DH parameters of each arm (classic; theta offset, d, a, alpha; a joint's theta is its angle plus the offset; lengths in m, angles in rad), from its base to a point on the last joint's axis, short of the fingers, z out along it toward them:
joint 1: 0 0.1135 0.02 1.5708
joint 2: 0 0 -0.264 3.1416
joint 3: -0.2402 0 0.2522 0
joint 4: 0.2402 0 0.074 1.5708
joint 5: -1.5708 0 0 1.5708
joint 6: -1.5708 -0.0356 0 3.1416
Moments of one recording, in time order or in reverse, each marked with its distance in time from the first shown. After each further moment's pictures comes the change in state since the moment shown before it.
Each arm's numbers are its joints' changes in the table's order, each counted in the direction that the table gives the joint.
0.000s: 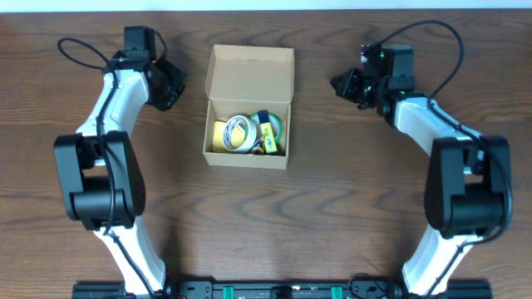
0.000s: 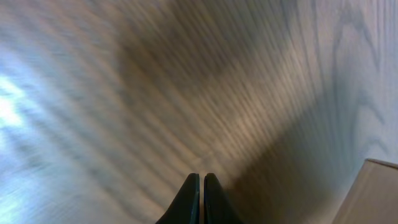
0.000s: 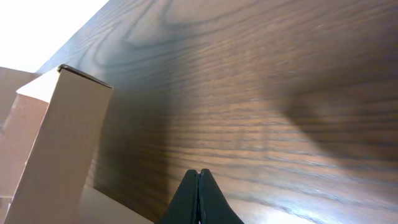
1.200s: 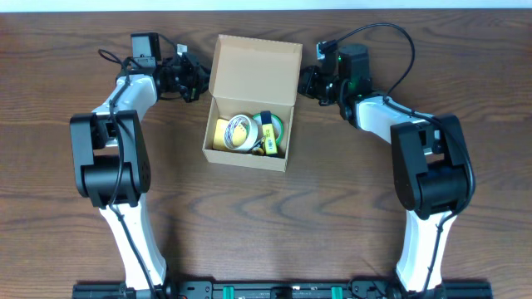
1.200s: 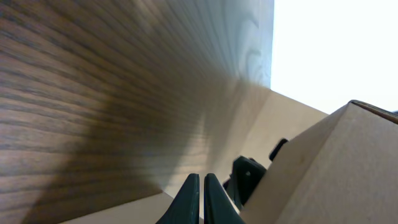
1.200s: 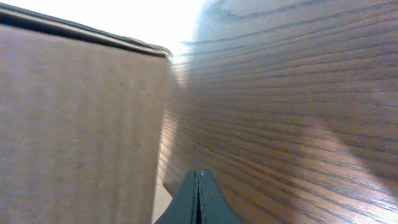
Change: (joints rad) left arm -0.004 -0.162 0.000 -0.349 -0.701 0.043; right arm 0.158 -0.157 -0.061 -0.309 0.149 -0.206
